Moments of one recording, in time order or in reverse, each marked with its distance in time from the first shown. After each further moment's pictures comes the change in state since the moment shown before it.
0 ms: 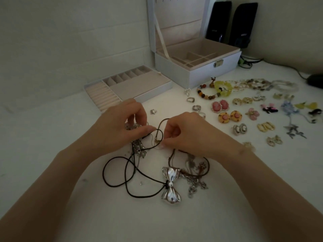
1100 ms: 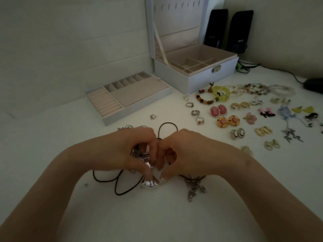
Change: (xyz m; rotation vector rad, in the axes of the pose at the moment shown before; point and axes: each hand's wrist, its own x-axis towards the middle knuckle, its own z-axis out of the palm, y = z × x) left_hand -0.007 0.016 -0.009 -0.091 -0.563 -0.031; right_hand -0.017 -0.014 -0.003 -0.141 -0.263 -0.162
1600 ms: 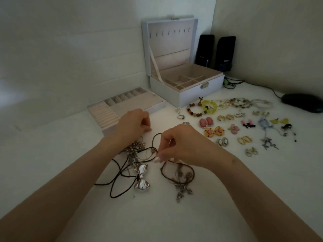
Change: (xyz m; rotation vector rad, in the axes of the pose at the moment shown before) left_hand 0.083 -0.033 -0.009 0.309 0.561 -0.215; right_hand -0.008 0.007 -0.013 0.312 0.262 0.074
